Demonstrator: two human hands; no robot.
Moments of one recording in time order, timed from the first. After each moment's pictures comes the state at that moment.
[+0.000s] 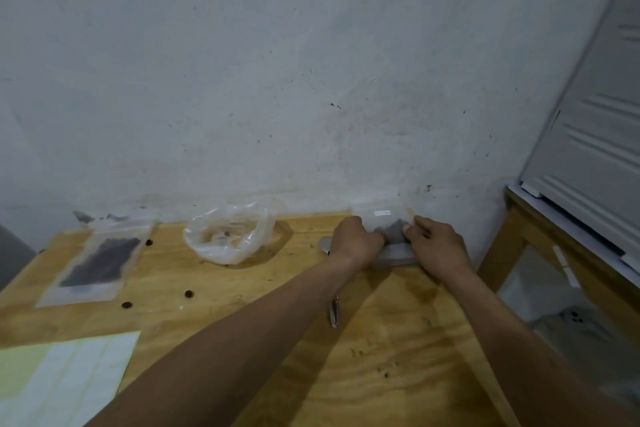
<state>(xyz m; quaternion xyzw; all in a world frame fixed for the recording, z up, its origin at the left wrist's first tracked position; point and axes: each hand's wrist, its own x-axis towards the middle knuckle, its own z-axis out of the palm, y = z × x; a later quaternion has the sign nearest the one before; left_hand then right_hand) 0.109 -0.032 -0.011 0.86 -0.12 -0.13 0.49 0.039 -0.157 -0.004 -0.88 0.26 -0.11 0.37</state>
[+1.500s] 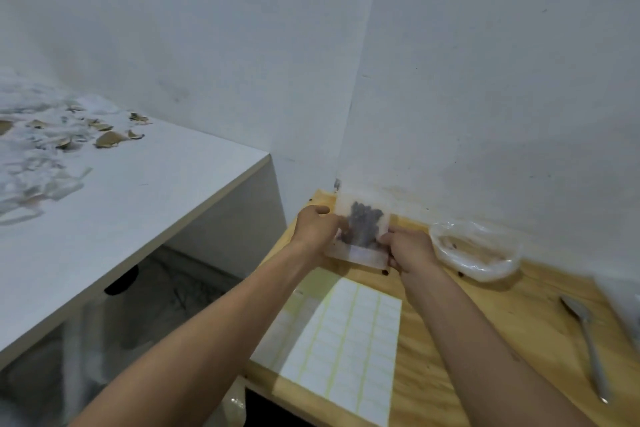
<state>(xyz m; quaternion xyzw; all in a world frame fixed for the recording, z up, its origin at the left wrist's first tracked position) 0.131 0.398 -0.011 0.69 0.18 0.00 0.70 0.138 0.238 -0.013 -0.73 0.17 0.05 0.66</state>
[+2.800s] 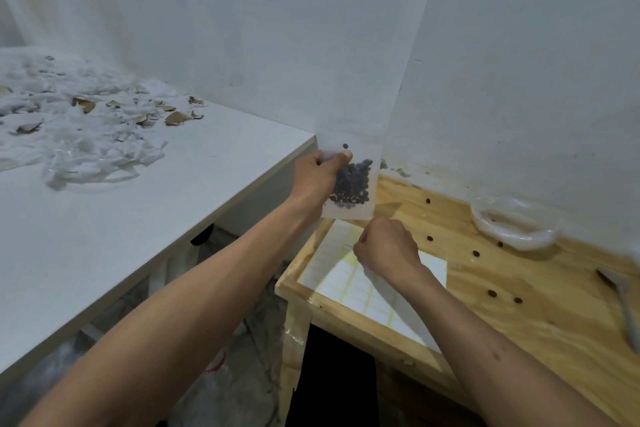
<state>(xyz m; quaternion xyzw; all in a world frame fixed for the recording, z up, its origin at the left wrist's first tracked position) 0.063 0.481 0.028 0.66 0.11 0.15 0.73 0.037 0.341 -0.014 -0.98 -0.07 0.02 0.17</state>
